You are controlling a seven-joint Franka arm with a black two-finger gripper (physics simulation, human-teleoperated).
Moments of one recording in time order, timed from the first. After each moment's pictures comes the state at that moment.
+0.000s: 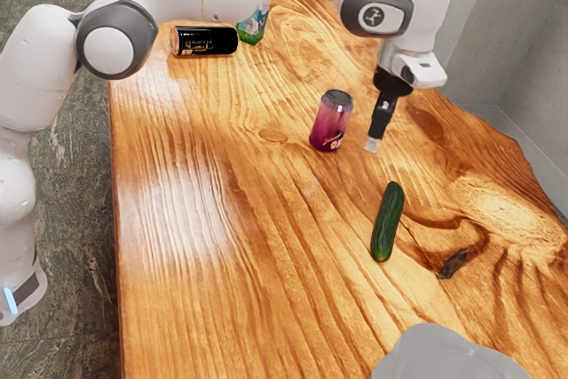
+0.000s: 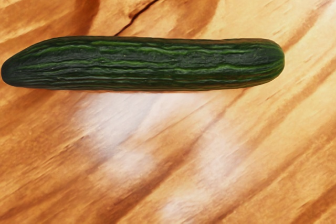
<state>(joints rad) 0.24 0.42 -0.48 -1.11 0.14 1.54 0.37</state>
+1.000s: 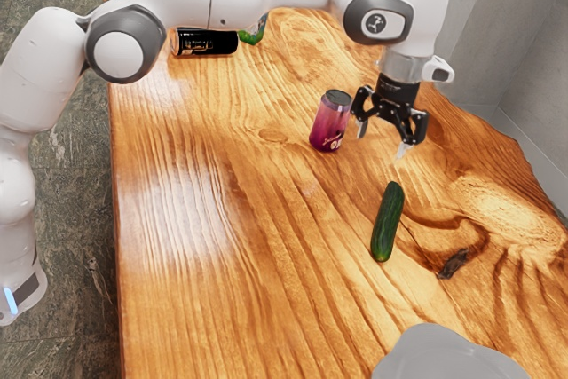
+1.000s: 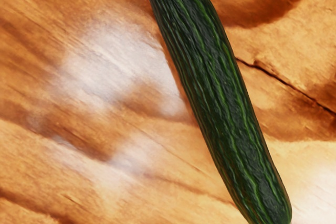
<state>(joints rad) 0.24 0.46 -0.43 -1.11 0.09 1.59 -0.77</state>
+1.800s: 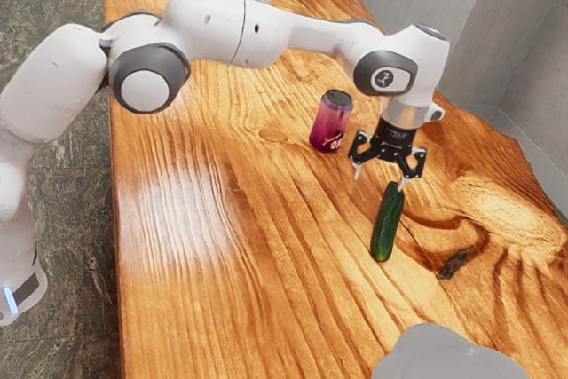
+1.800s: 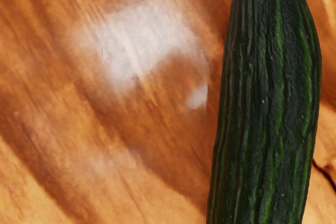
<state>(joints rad) -0.01 0.57 -0.07 -1.14 -0.06 1.71 -1.13</state>
